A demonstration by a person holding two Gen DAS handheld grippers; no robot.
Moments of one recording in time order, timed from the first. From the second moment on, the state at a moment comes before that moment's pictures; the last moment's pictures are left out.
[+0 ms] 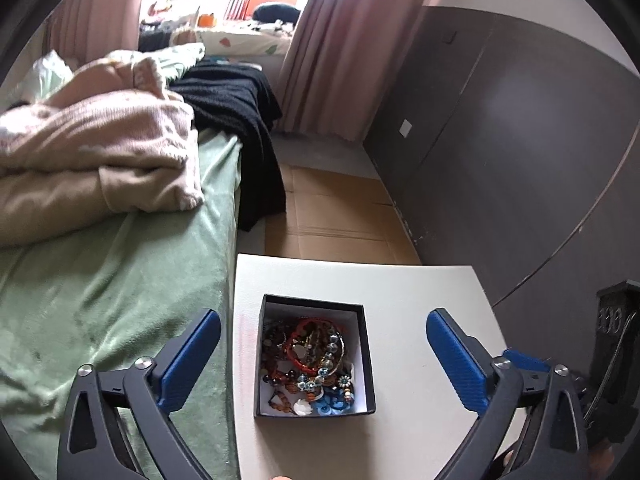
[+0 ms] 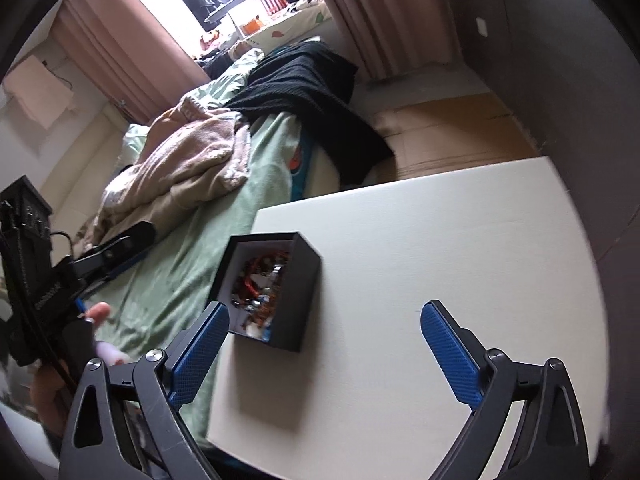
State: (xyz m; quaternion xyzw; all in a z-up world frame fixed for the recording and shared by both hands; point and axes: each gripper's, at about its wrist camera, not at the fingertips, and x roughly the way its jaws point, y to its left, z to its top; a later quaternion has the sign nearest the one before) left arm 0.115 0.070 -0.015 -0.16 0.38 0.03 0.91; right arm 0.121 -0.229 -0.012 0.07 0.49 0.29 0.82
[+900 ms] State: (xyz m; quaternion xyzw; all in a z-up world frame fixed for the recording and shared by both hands) left arm 0.057 0.002 0.008 -0.10 0.34 0.01 0.93; right arm 0.071 -0.289 0.034 0.01 0.42 0.26 0.87
